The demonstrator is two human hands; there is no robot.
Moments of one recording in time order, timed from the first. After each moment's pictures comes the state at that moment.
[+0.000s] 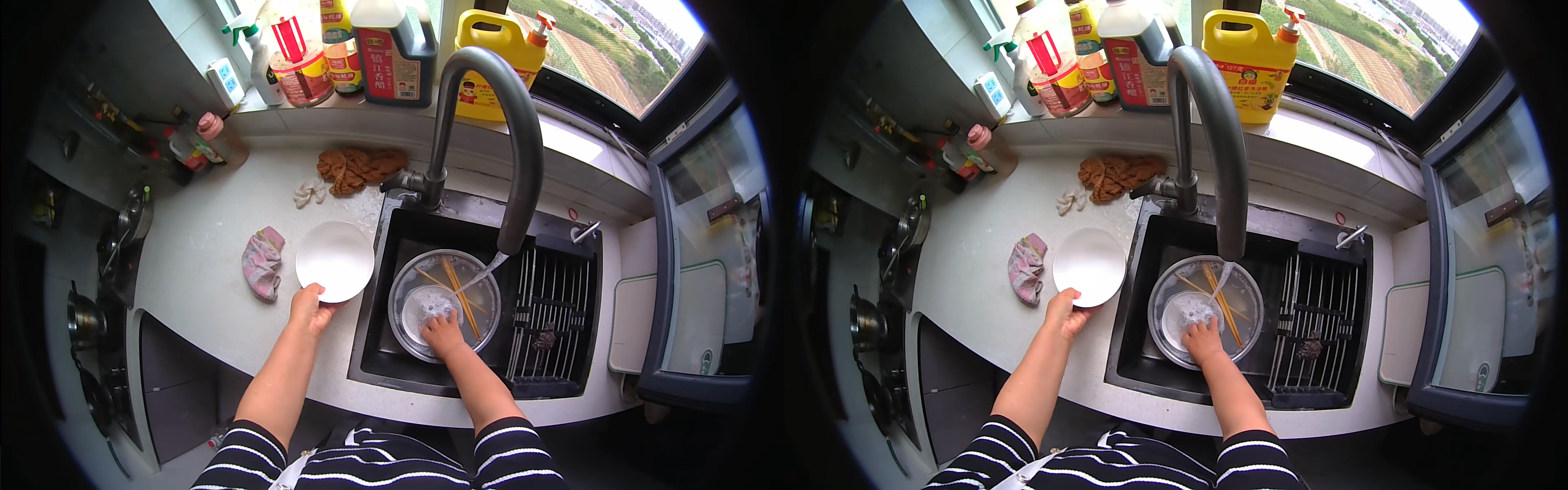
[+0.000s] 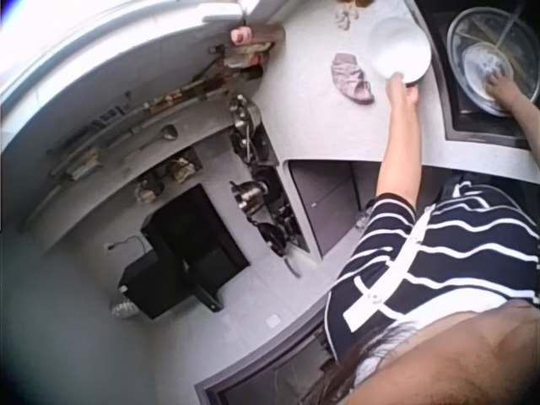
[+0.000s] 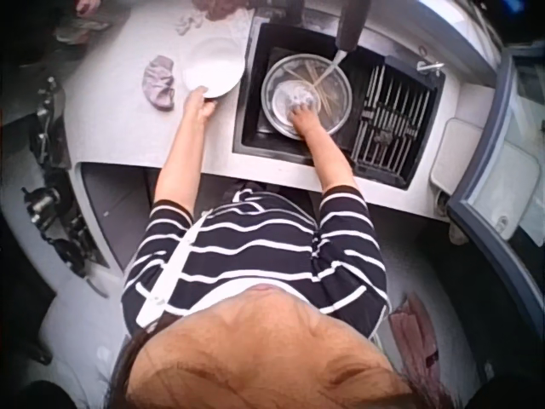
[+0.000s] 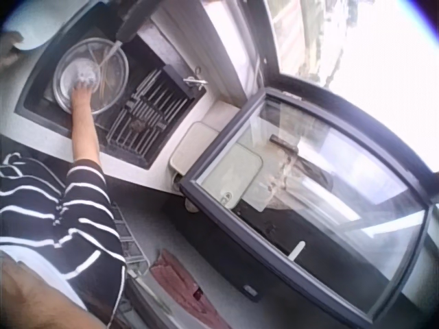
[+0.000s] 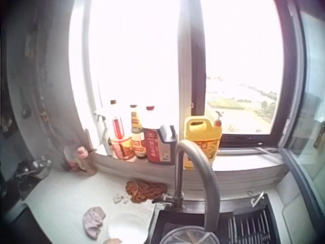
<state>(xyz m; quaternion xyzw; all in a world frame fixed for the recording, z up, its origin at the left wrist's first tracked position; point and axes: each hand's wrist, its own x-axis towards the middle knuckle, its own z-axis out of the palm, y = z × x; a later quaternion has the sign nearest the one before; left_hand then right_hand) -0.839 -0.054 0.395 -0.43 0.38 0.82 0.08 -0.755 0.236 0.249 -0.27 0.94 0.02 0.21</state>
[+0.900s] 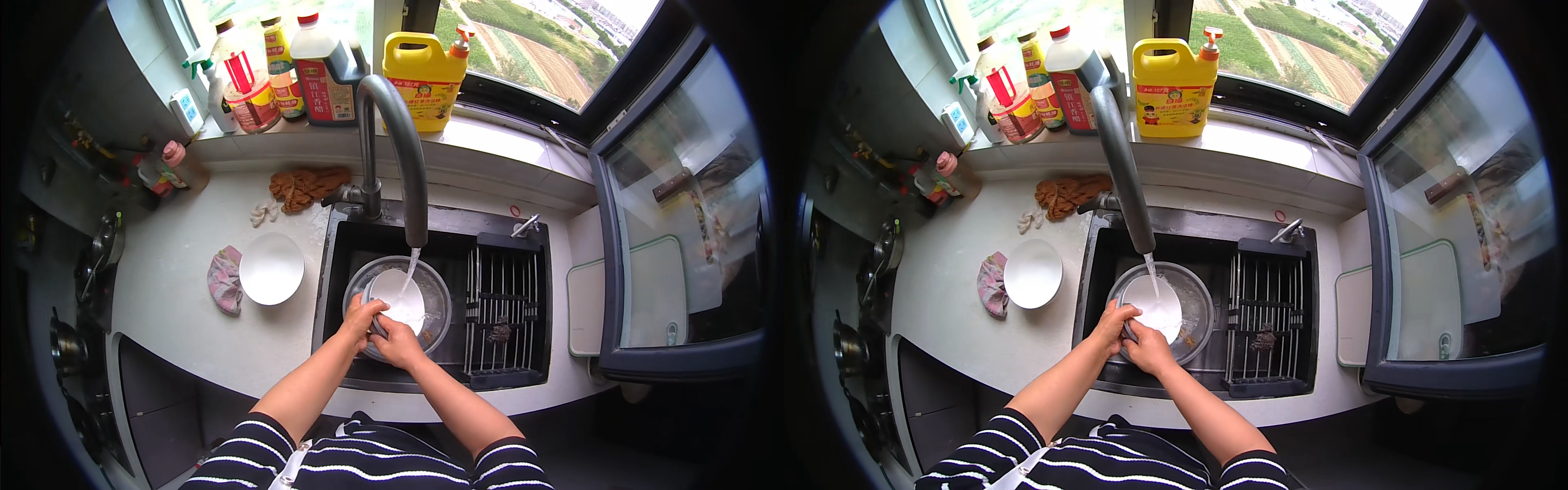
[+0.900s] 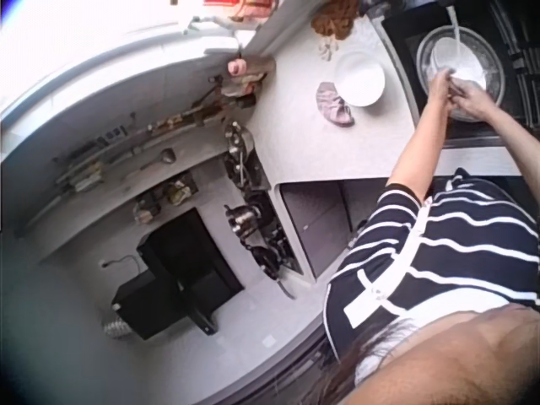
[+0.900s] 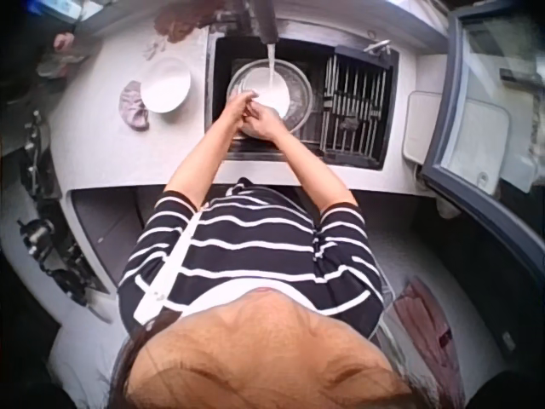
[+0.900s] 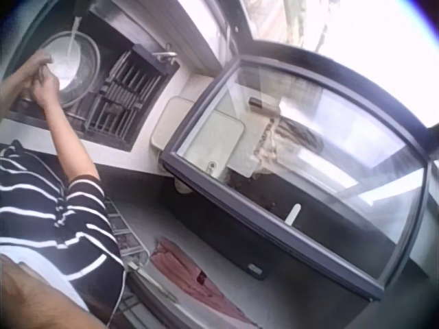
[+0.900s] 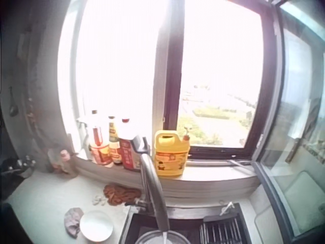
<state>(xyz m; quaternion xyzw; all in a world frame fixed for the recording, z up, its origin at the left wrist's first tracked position) -0.811 0.105 0.374 -0.24 0.54 0.75 0.29 -0.760 0.224 0.416 0.01 0.84 -0.51 0.21</state>
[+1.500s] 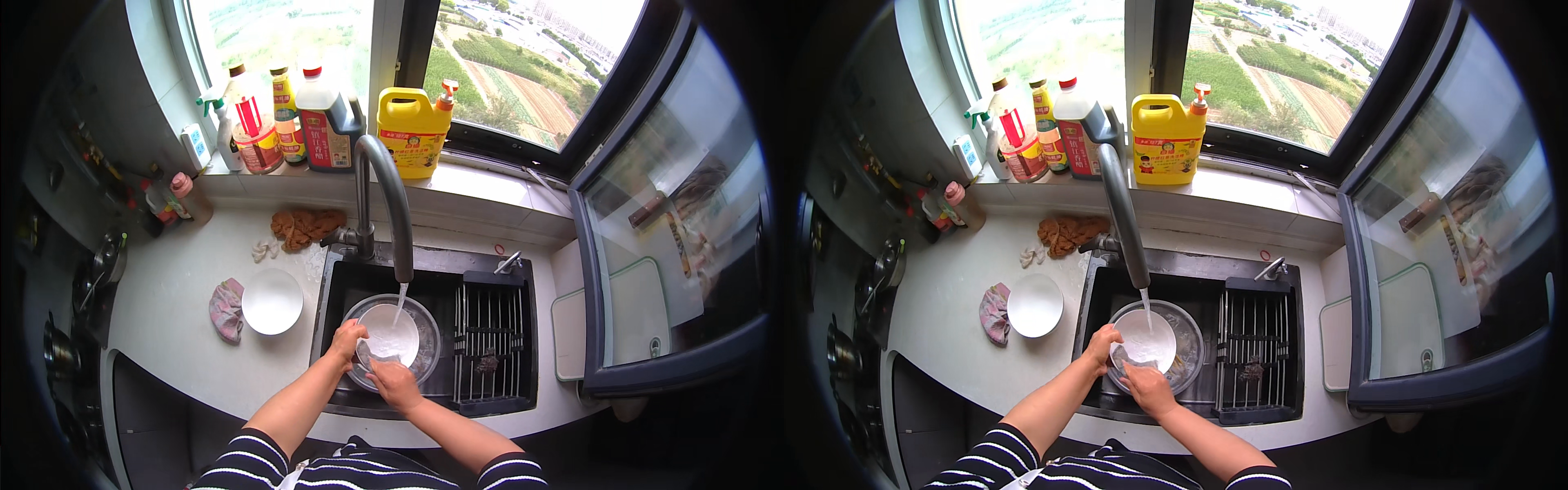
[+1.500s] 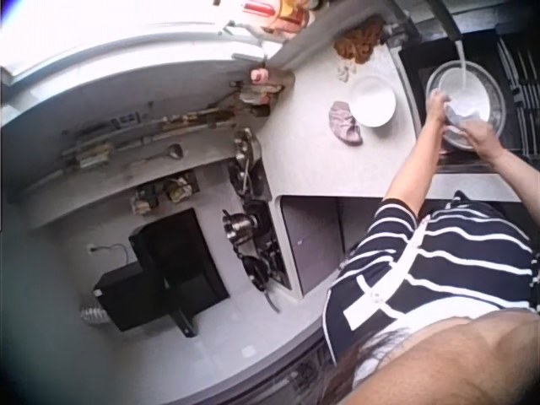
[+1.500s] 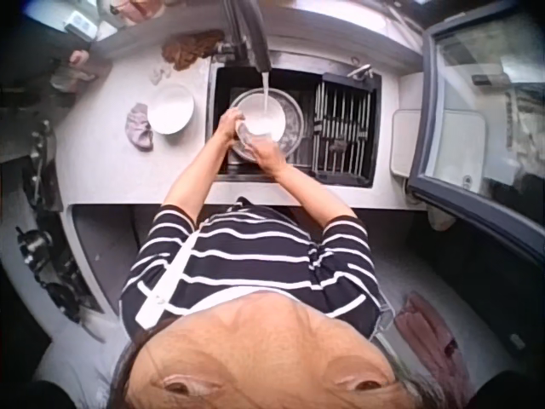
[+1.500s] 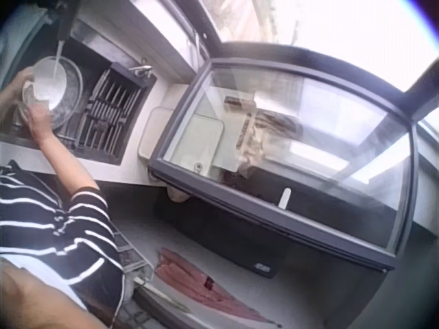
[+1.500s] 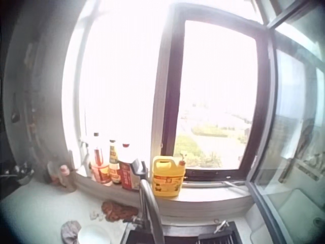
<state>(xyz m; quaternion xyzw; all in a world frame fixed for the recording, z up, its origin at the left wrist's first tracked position) -0.828 0.093 0.400 -0.20 0.56 0.75 0.29 -0.727 0.234 0.400 -0.19 0.88 -0.41 -0.14</state>
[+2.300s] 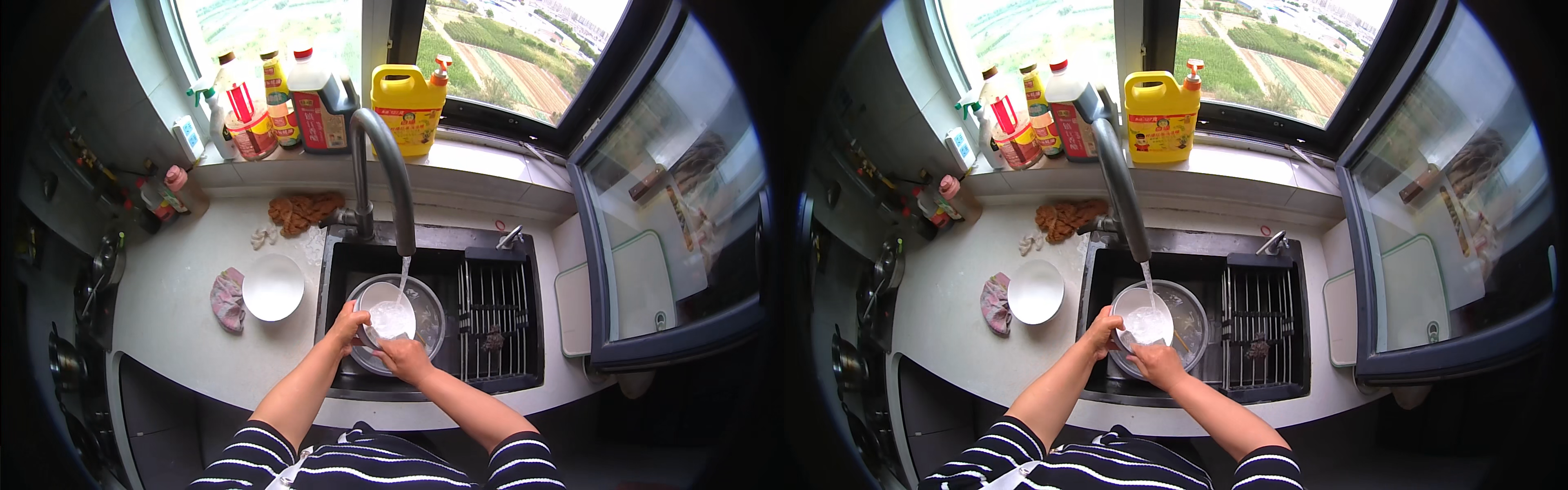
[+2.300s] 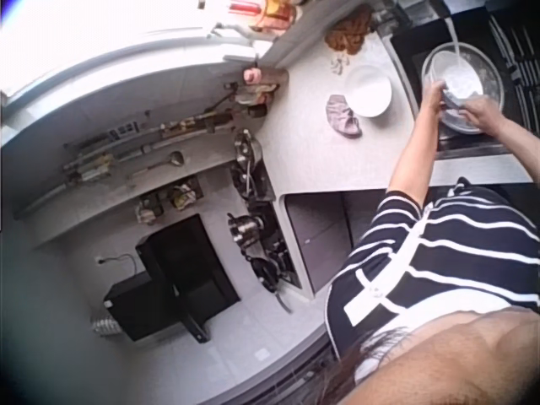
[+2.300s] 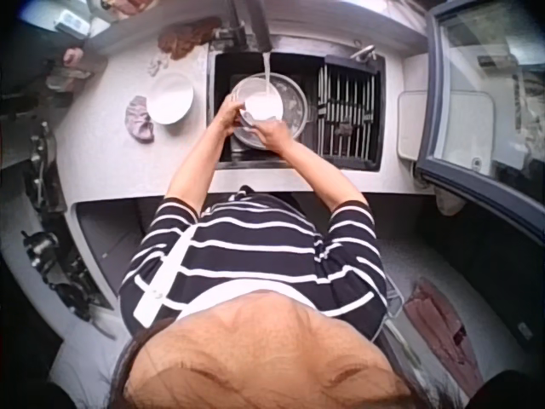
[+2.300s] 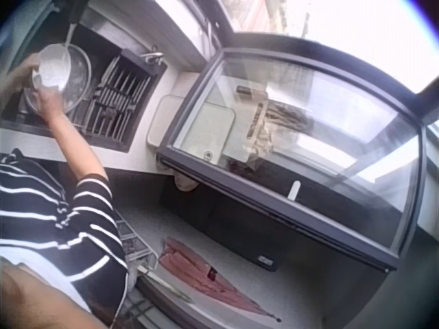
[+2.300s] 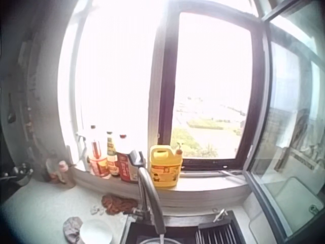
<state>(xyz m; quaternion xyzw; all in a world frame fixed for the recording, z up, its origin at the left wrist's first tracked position) -0.826 0.087 0.415 -0.17 0.60 0.70 0.35 -0.738 0.248 0.405 -0.19 0.92 -0.34 -0.02</state>
